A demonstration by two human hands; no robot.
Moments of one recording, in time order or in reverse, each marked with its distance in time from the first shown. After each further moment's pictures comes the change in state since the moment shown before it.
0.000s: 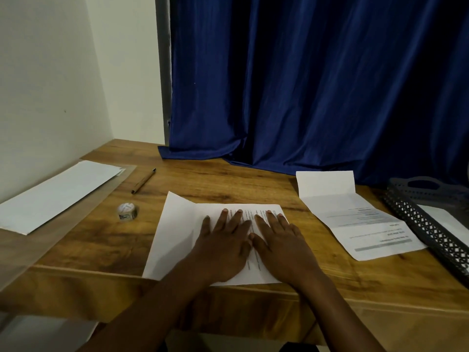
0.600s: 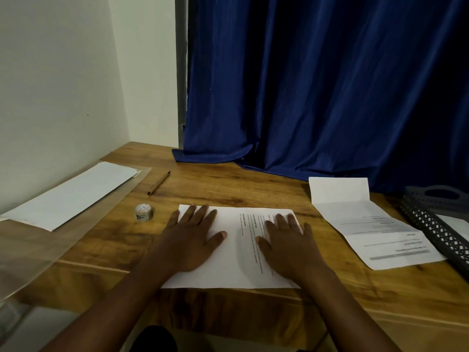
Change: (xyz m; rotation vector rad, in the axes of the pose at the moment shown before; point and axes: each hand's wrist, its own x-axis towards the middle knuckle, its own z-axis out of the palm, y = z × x) left_hand -0.019 -0.091 0.004 0.042 0.082 -0.185; right_hand 0.007 -0.030 -0.030 -0.120 -0.102 0.054
